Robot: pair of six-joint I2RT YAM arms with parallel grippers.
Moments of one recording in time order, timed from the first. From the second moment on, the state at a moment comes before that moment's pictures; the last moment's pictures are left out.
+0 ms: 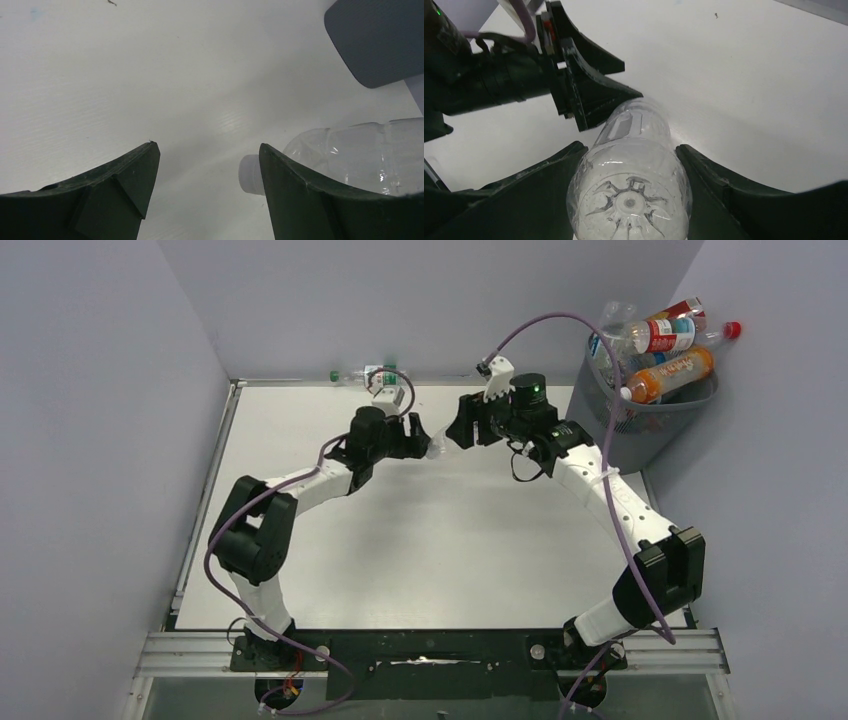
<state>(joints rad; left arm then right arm) -0.49 1.82 1.16 0.29 0.09 -0.41 0.44 1.51 1.37 -0.35 -0.30 0.13</state>
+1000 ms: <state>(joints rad) -0.41 1.71 1.12 0.26 0.21 -0.46 0.16 1.42 1.65 -0.24 0.13 -0.04</state>
